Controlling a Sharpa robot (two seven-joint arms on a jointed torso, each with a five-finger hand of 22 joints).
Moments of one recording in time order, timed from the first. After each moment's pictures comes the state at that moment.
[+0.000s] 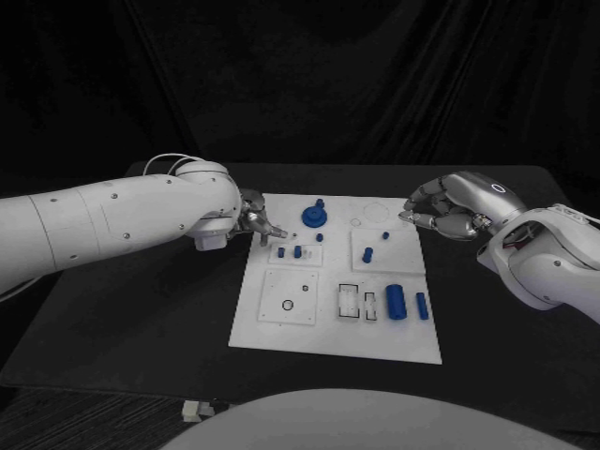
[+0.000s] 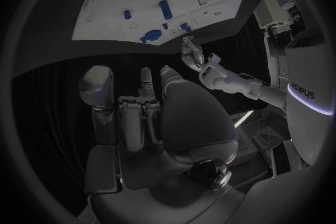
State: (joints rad) left arm 1.33 -0.70 -0.21 1.34 -1.03 0.17 -0.55; left_hand 0.97 0.00 0.15 0.29 0.28 1.00 0.04 0.34 1.04 1.47 -0.02 1.52 1.31 1.47 -0.06 1.57 1.31 0.05 1.42 0.04 1.29 1.31; right arm 1.25 -1.00 -0.21 1.68 -1.50 -0.56 -0.10; right_hand 1.33 0.01 0.05 0.29 0.24 0.92 0.08 0.31 0.27 1.47 -0.01 1.57 1.31 1.47 -0.07 1.56 1.31 0.10 1.41 0.05 0.88 1.31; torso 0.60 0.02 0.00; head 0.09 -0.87
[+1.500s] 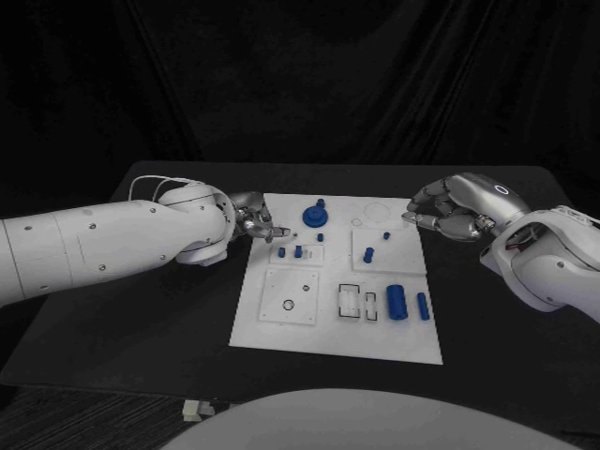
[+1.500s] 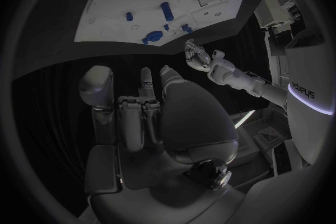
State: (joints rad) left arm 1.27 -0.80 -0.21 1.49 -1.15 -0.10 -0.44; left_hand 1.05 0.01 0.03 0.29 0.46 1.00 0.03 0.36 1.00 1.47 -0.03 1.53 1.31 1.47 -0.07 1.57 1.31 0.05 1.44 0.03 1.31 1.31; right arm 1.25 -1.00 -0.21 1.68 -1.50 -0.55 -0.10; right_hand 1.33 0.01 0.05 0.29 0.25 0.92 0.08 0.31 0.27 1.47 -0.01 1.57 1.31 1.47 -0.07 1.55 1.31 0.10 1.41 0.05 0.88 1.31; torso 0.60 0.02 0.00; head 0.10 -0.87
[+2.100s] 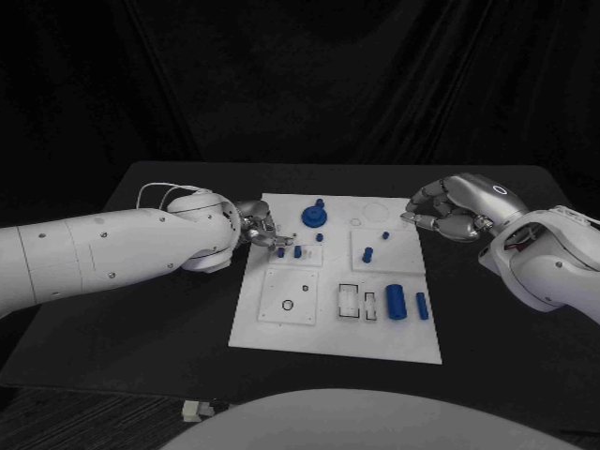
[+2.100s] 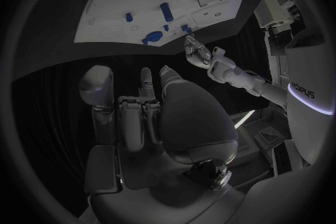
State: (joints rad) left arm 1.24 -0.77 -0.21 1.47 -1.17 -0.07 -0.45; left_hand 1.05 0.01 0.03 0.29 0.46 1.01 0.03 0.35 0.99 1.46 -0.03 1.53 1.31 1.47 -0.07 1.57 1.31 0.05 1.44 0.03 1.31 1.31; right arm 1.25 -1.00 -0.21 1.68 -1.50 -0.55 -0.10; right_hand 1.33 0.01 0.05 0.29 0.25 0.92 0.08 0.31 0.27 1.47 -0.01 1.57 1.31 1.47 -0.07 1.55 1.31 0.10 1.41 0.05 0.88 1.31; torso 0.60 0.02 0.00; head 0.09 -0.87
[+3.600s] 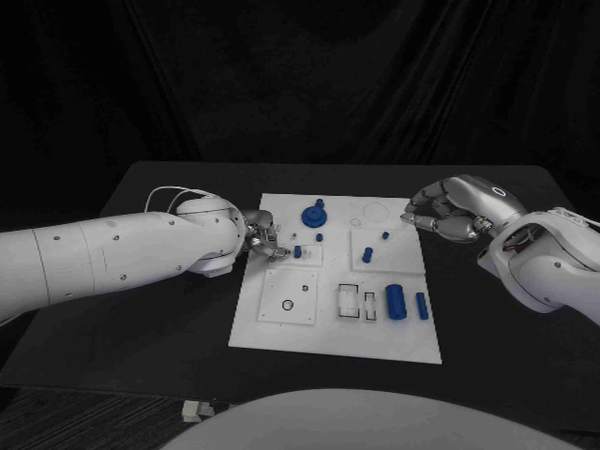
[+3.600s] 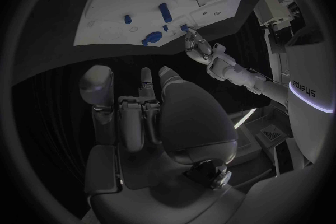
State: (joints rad) left arm 1.23 -0.74 -0.21 1.44 -1.18 0.00 -0.46; left_hand 1.15 0.02 0.06 0.28 0.61 1.02 0.03 0.33 0.97 1.47 -0.03 1.52 1.31 1.47 -0.08 1.57 1.31 0.05 1.44 0.03 1.30 1.31; right arm 1.24 -1.00 -0.21 1.68 -1.47 -0.55 -0.10; right_hand 1.34 0.02 0.05 0.28 0.27 0.92 0.08 0.31 0.27 1.47 0.00 1.57 1.31 1.47 -0.07 1.55 1.31 0.10 1.41 0.05 0.87 1.31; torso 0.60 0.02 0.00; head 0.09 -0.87
